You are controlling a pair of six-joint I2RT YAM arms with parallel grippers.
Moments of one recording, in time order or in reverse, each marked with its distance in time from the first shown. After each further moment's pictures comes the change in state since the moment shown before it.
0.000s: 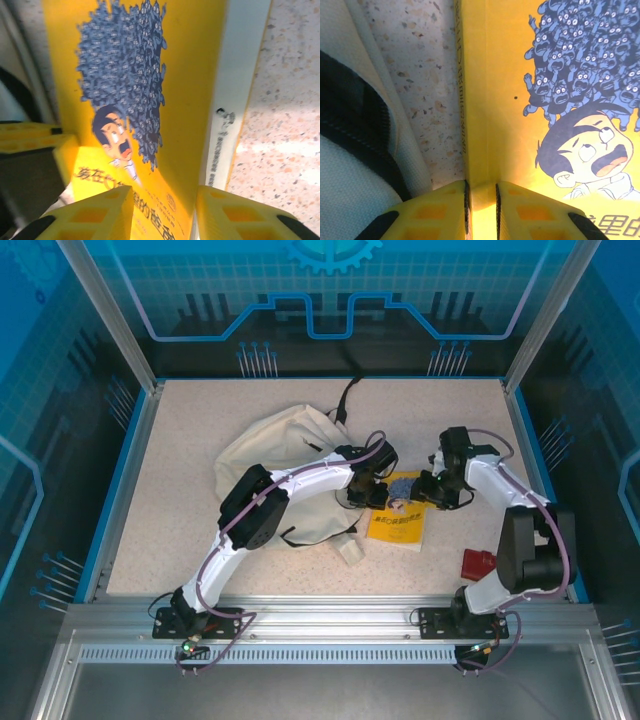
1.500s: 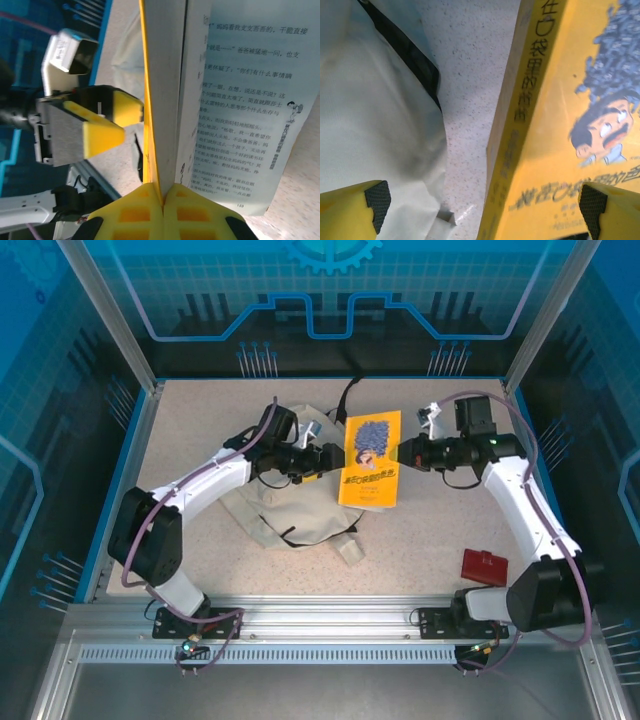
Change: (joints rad) left arm 0.372 -0.673 -0.654 0.424 0.482 -0.037; right arm 0.055 -0.188 0.211 0.078 -0.496 -0.032
